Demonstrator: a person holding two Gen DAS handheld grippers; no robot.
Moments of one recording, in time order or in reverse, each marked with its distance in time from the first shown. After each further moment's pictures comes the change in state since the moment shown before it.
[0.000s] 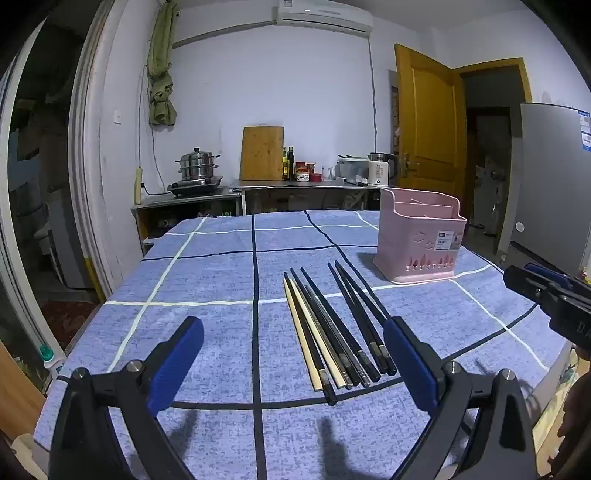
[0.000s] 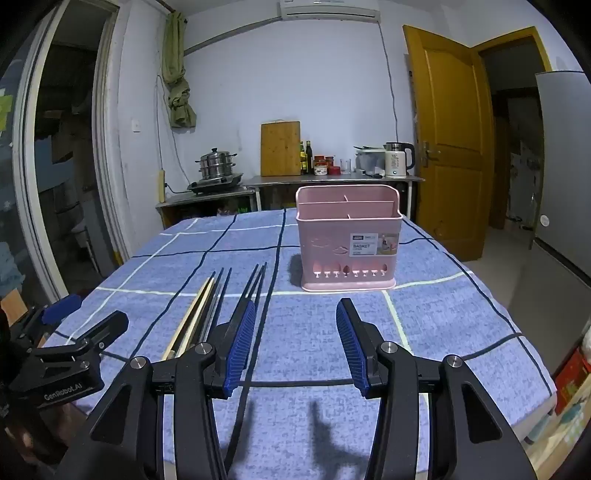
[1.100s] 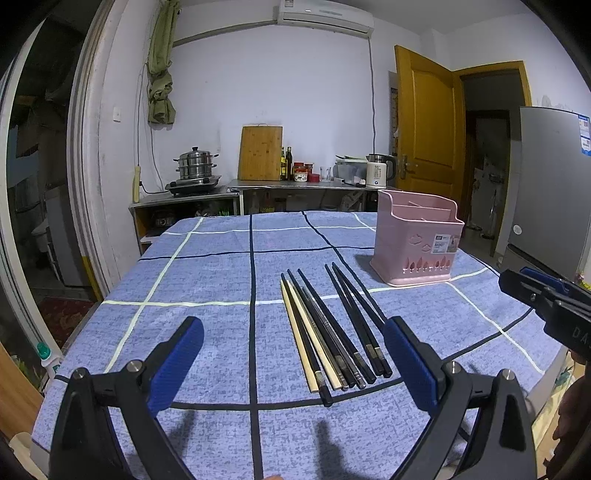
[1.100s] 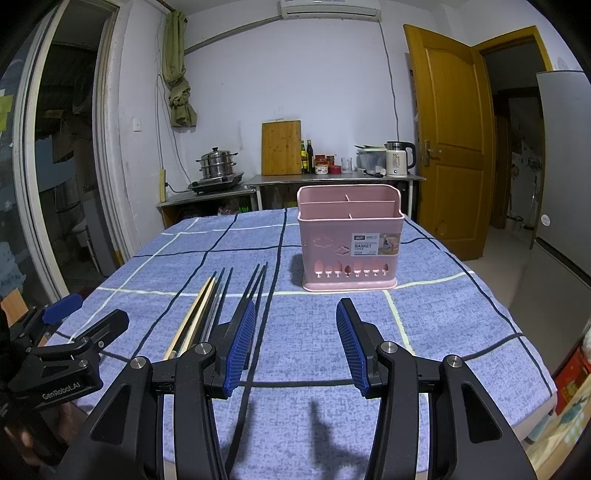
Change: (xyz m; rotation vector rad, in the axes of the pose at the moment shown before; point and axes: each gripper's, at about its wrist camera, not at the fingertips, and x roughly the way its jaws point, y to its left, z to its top) left arm 0.001 -0.003 0.003 -0.003 0.015 -0.011; right arm -0.001 -0.001 -0.002 -0.007 0.006 0.000
